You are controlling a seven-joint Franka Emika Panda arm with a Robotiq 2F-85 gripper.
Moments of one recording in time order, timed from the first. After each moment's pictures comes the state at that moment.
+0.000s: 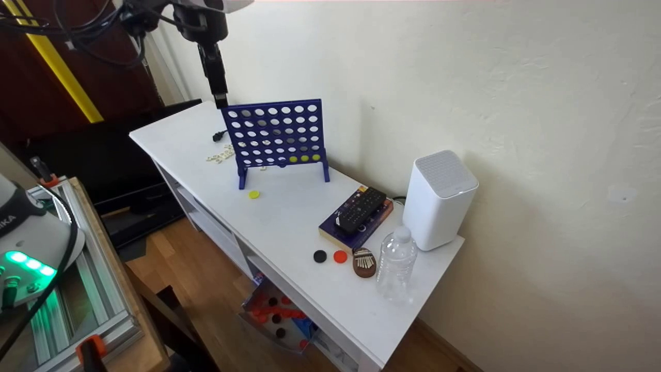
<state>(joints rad) -0.13 -0.28 -0.07 -2.60 0.18 2.28 0.10</state>
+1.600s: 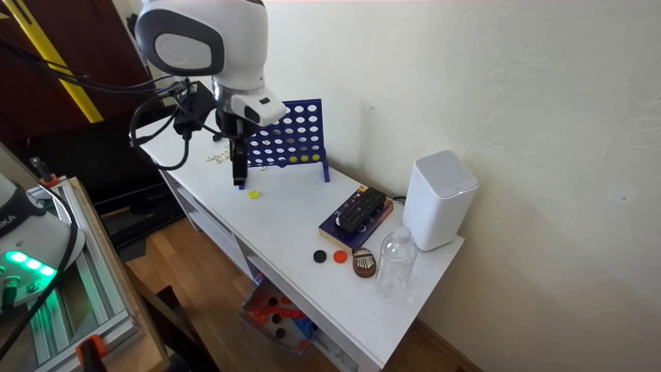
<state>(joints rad) -0.15 0.16 -0.14 -2.57 0.23 2.49 0.02</state>
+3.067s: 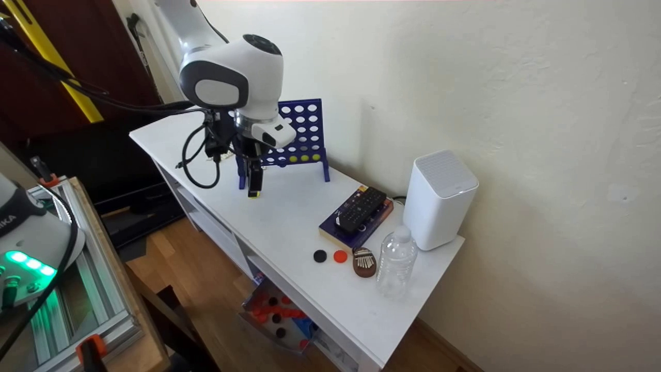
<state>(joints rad) -0.14 0.44 -0.05 -2.43 0.31 2.62 -0.01</state>
